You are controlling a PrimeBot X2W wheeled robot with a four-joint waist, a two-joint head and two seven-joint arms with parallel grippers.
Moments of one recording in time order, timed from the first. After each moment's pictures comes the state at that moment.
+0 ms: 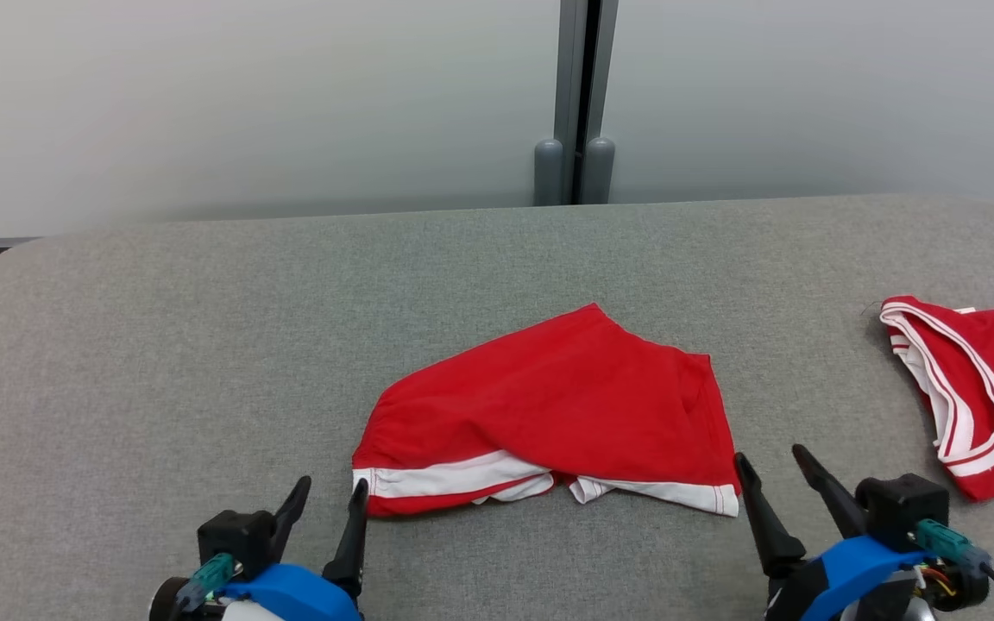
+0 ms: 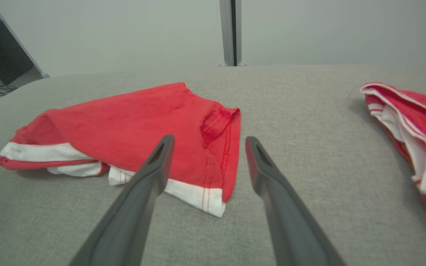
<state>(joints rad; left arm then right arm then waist) -0.09 0.17 -0.33 0.45 -0.42 -0.08 -0.15 -0.02 -0.10 0.07 0.19 0.22 0.13 0.00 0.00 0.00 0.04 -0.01</state>
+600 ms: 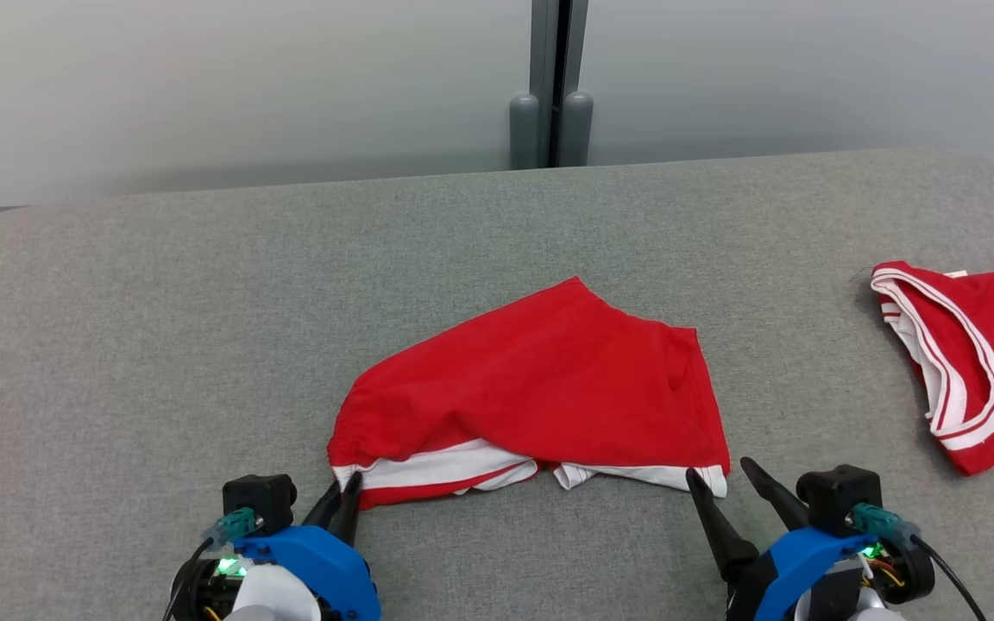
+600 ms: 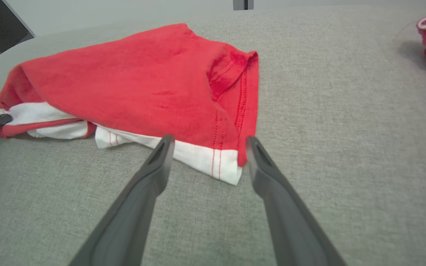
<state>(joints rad) -0.23 0.12 -0.36 0.66 -0.49 -0.10 -0.05 -0.10 -0.09 0.16 0.33 0.23 0.13 0.03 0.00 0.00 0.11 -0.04</state>
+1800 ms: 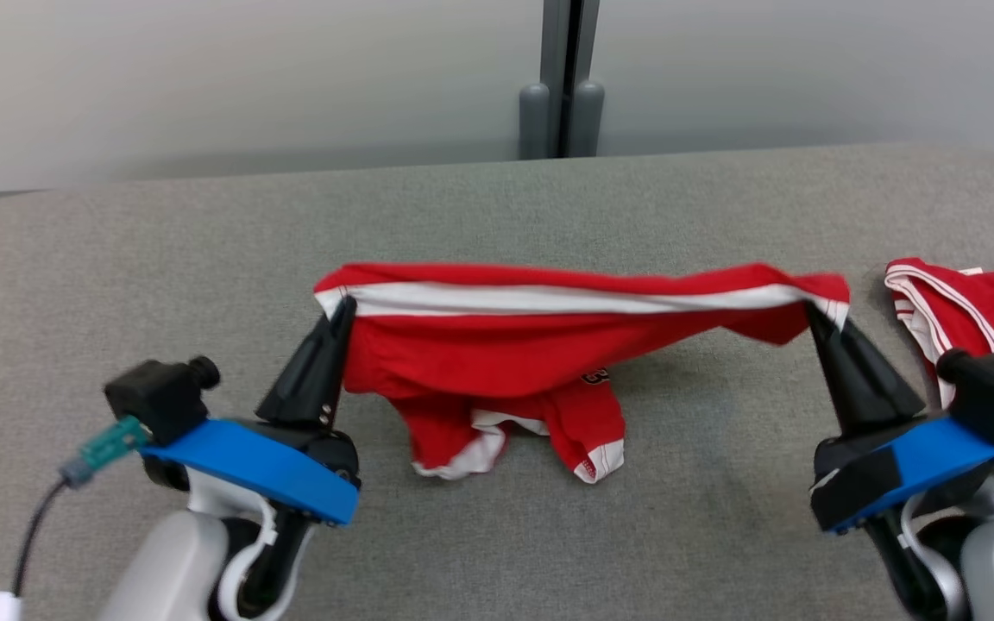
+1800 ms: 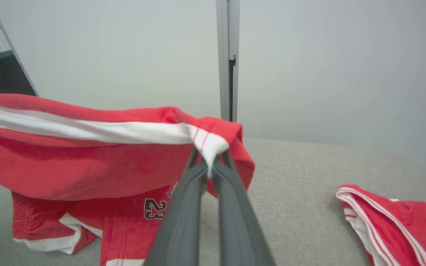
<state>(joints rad) -0.25 0.24 -0.37 0.12 -0.79 -0.12 -0.05 -0.15 -0.12 0.01 -0.09 0.23 0.13 0.14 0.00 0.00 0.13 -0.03</state>
